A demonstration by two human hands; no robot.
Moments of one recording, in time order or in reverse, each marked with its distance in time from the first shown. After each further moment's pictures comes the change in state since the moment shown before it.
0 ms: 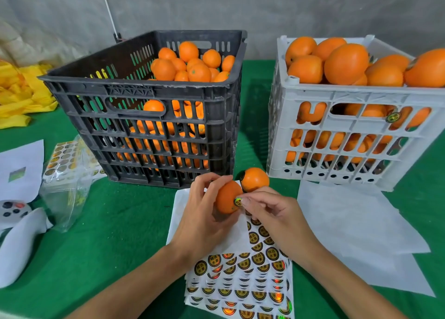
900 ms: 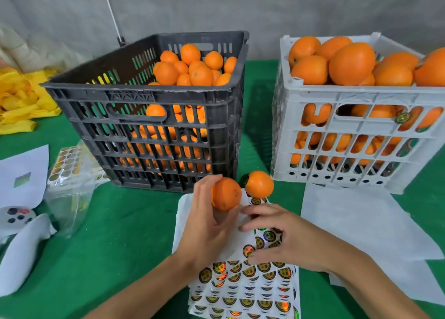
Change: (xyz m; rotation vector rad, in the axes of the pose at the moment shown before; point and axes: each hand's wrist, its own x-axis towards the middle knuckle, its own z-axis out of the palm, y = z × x) left_hand -0.004 0.012 -0.001 -0.111 0.041 -0.146; right_hand 0.003 0.000 -0.033 -0.498 -0.571 0.097
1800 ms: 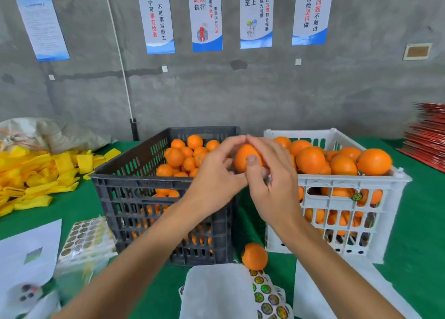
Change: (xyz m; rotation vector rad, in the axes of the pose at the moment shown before) left_hand 0.141 0.206 -0.064 -0.259 -0.113 0.298; right_hand 0.059 -0.159 -0.108 -0.182 1.259 -0.522
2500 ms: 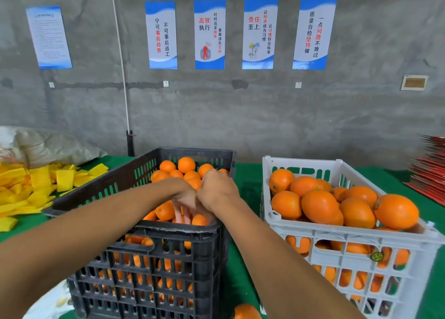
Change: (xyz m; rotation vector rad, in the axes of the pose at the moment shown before) left_hand 0.153 -0.160 -0.088 0.724 -1.024 -1.040; right_hand 0.092 0.057 0.133 -0.474 -0.780 0.437
